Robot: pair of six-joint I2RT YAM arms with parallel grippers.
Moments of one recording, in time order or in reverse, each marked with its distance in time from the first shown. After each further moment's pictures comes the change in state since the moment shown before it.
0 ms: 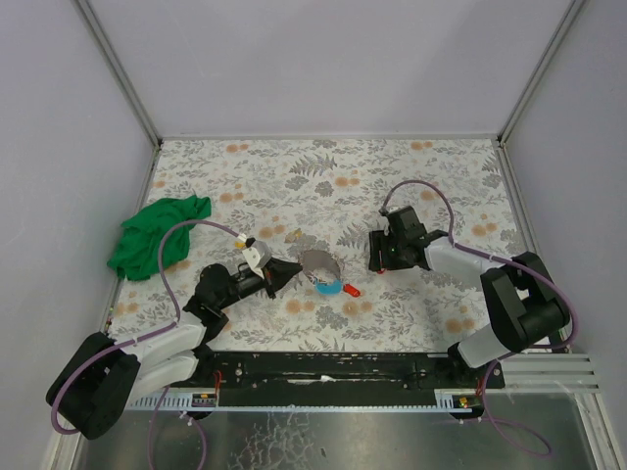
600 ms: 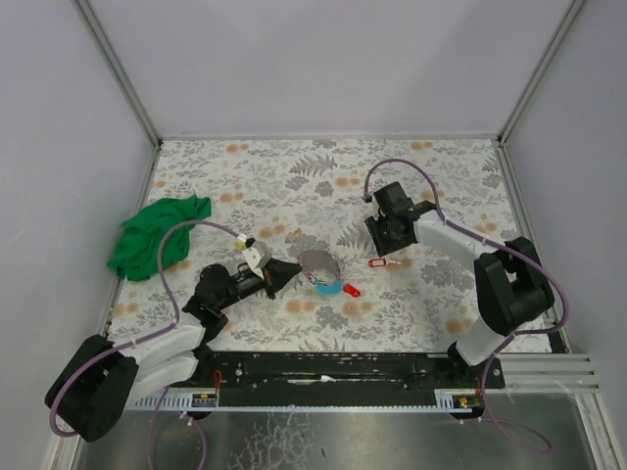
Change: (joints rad) left arm 0.000 -0.014 0.000 -0.021 0.000 0.000; right arm 0.033 0.098 0.300 -0.296 0.103 -0.244
